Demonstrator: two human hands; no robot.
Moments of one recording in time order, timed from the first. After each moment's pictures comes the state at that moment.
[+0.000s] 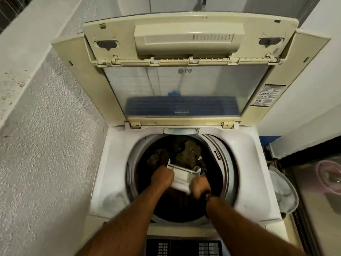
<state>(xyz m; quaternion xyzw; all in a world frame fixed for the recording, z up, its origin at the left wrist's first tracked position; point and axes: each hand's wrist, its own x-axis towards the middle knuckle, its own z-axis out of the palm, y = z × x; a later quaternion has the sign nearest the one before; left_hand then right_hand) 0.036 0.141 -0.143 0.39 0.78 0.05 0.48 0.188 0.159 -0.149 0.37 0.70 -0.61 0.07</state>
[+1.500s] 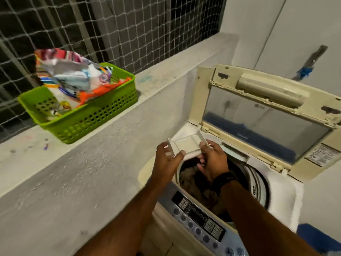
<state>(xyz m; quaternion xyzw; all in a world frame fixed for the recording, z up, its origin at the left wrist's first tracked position) 0.001 -0.037 0.016 0.18 0.73 0.59 0.29 0.106 0.079 0.015 0.47 0.43 -0.72 -0.28</state>
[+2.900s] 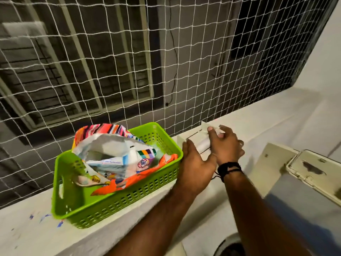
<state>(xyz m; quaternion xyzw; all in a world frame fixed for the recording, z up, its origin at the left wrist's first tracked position) -0.166 0.075 0.157 0.21 0.86 0.46 0.11 -0.188 0.205 0.126 0.42 0.75 -0.41 -0.32</state>
